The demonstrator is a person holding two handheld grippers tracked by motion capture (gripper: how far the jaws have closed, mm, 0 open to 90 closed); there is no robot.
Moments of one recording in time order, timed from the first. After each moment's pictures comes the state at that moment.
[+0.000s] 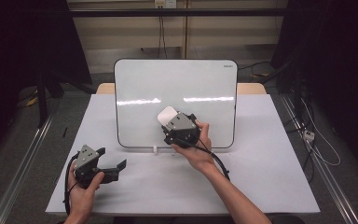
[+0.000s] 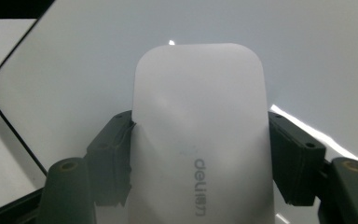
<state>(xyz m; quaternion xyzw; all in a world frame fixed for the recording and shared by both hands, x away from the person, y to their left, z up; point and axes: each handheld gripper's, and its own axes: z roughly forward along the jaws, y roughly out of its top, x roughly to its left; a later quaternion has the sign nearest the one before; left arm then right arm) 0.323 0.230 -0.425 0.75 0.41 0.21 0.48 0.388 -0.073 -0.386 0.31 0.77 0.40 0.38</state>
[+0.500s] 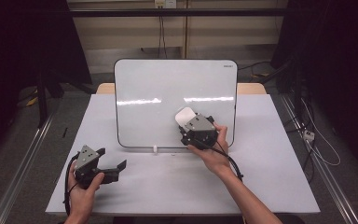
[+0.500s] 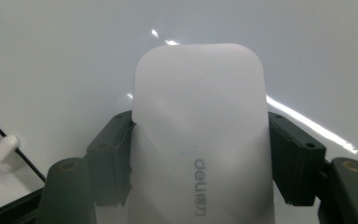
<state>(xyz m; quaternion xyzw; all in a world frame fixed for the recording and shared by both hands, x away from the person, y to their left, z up) 0.322 0.231 -0.426 0.75 0.41 0.21 0.48 0.378 -0.120 -0.387 0.35 0.76 0.38 0.40</state>
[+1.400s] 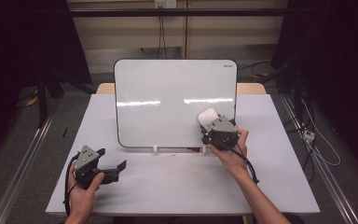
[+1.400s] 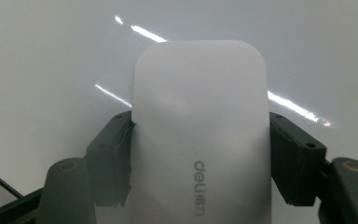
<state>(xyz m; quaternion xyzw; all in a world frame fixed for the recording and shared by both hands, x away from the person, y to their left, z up) 0.322 0.230 -0.425 0.75 0.41 0.22 0.47 0.376 -0.174 -0.403 0.40 0.73 0.36 0.42</state>
